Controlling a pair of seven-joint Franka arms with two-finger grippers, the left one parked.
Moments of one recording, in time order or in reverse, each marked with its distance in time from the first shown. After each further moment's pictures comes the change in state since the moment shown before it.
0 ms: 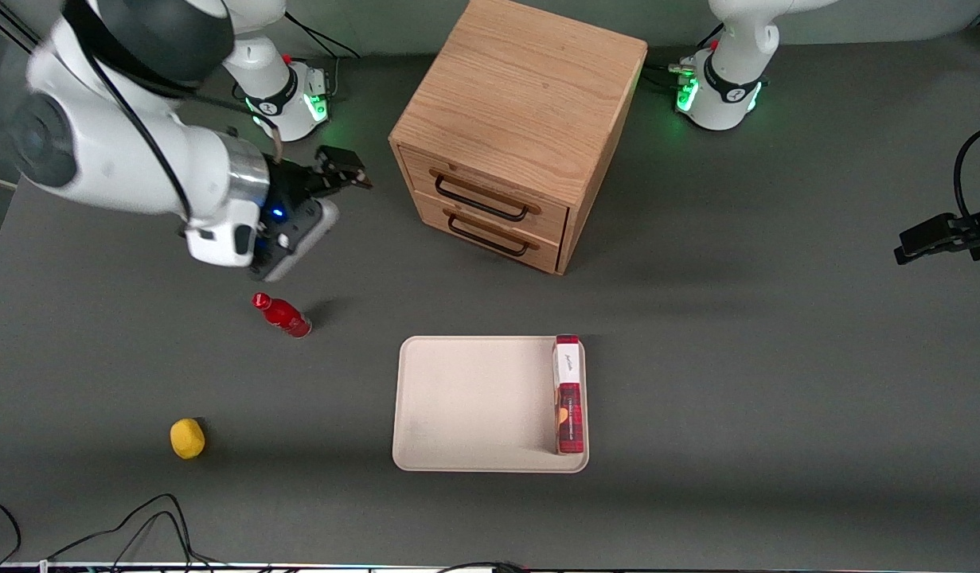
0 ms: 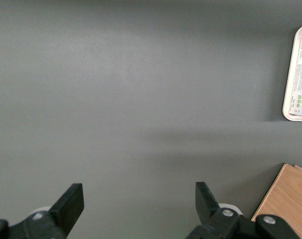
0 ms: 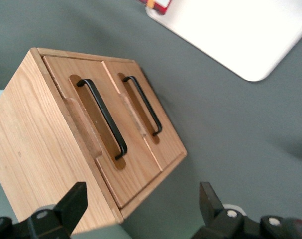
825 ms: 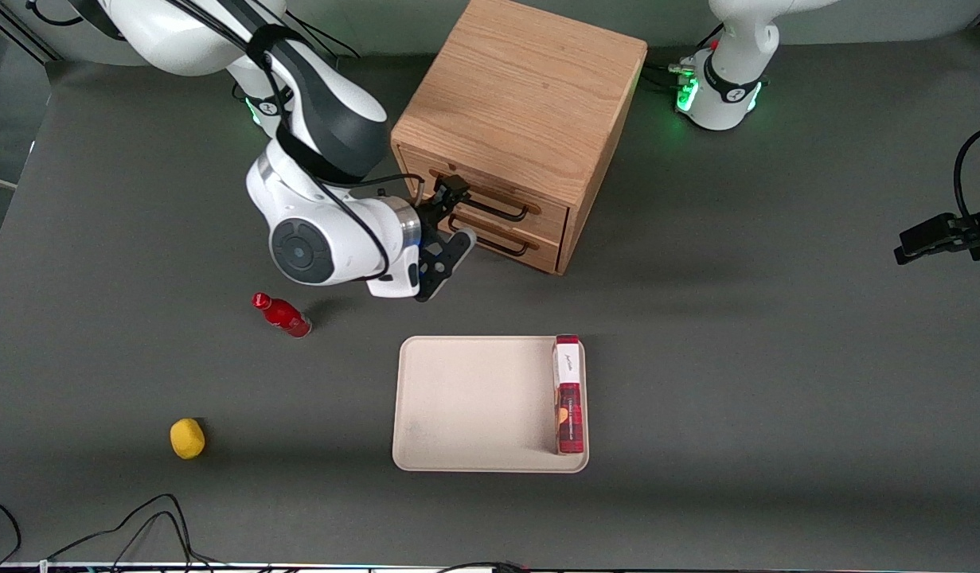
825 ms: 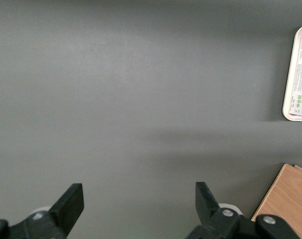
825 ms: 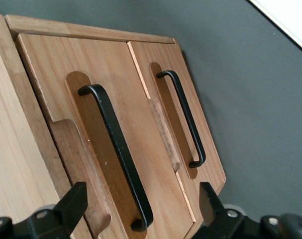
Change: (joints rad) arm 0.034 0.228 0.198 0.000 -0.050 0.118 -0.009
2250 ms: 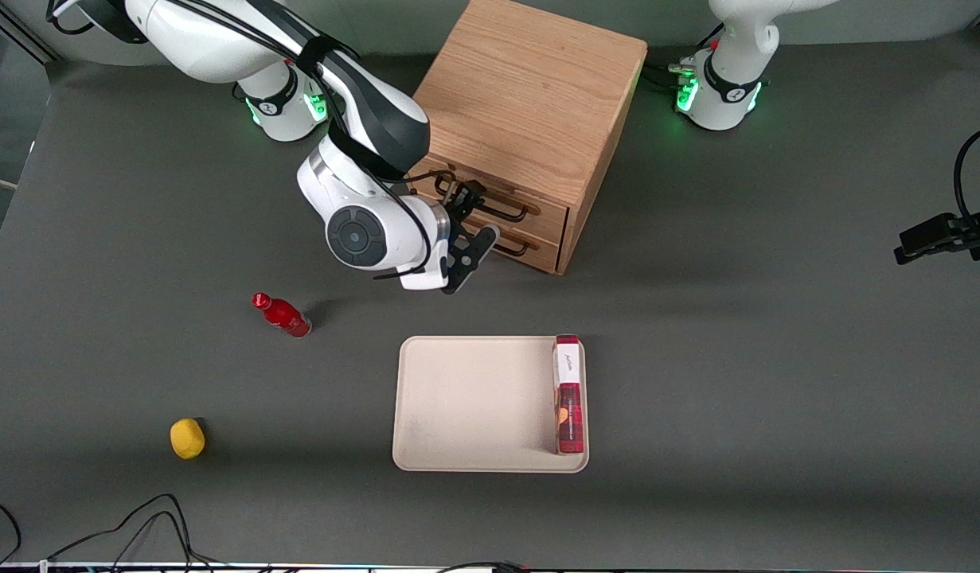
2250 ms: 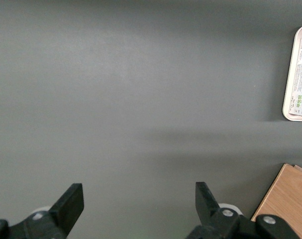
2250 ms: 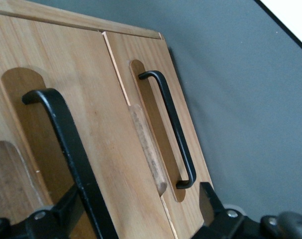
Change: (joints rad) arm -0.004 0.009 0.064 -0.125 -0.104 0.156 0.000
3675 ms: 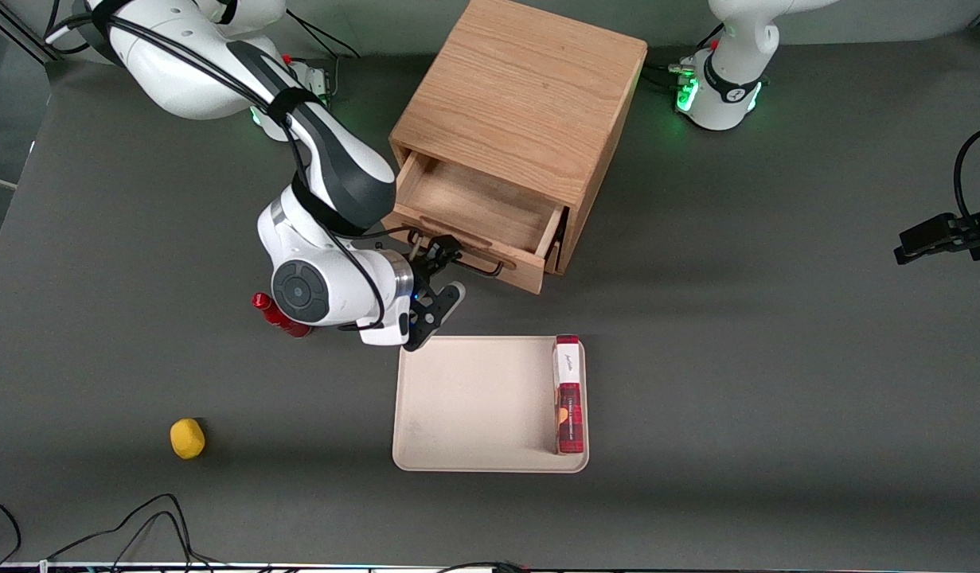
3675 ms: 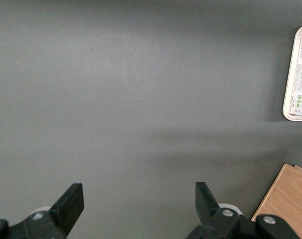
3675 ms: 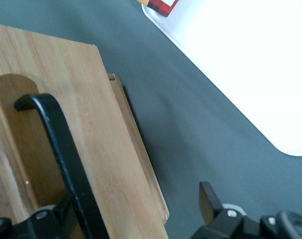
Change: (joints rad) arm -0.024 0.109 -0.085 0.167 -0.032 0.014 -0.068
